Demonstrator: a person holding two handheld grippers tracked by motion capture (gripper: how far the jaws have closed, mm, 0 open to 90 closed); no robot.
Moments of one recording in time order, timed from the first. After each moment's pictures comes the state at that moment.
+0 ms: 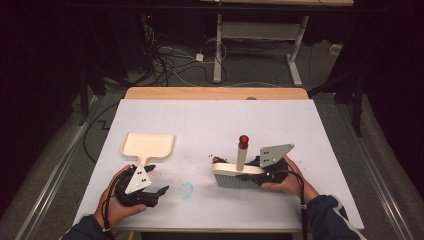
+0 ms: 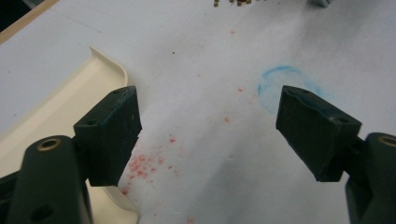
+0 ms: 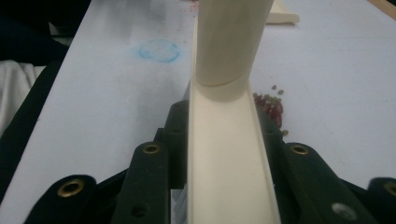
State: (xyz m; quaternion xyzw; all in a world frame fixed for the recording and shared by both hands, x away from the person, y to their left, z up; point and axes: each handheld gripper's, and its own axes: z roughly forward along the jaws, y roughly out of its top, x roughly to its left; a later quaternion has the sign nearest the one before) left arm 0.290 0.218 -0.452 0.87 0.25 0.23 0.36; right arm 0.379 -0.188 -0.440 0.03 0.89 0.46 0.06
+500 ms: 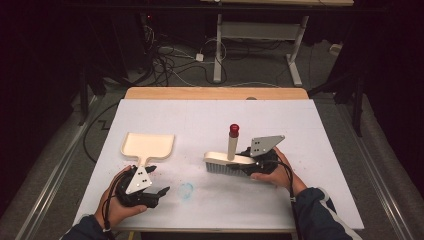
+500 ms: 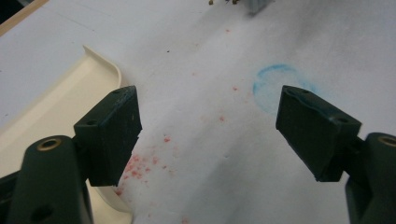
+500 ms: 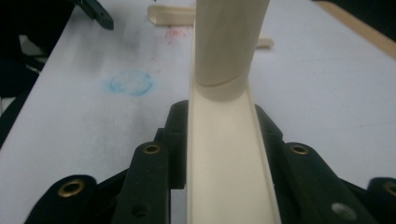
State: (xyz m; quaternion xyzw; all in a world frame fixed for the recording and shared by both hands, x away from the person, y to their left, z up) left arm 0.290 0.216 -0.453 0.87 0.25 0.22 0.36; right arm 0.396 -0.169 -0.432 0.06 0.87 0.48 0.08
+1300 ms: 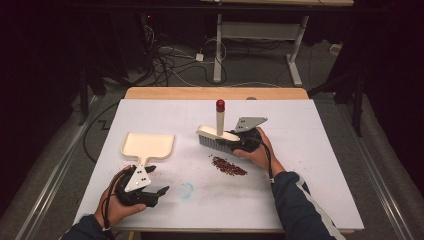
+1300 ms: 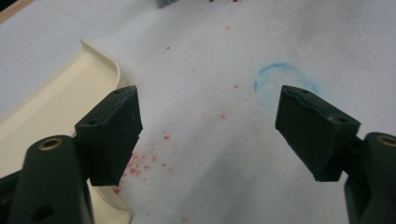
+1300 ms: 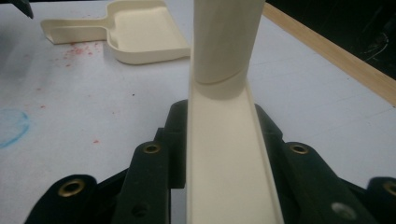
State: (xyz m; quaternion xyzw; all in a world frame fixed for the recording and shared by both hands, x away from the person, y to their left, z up) left arm 0.293 0.219 -0.455 0.87 0.26 0.21 0.36; right arm 0.465 -0.135 -0.448 0.14 0.85 0.49 0.13
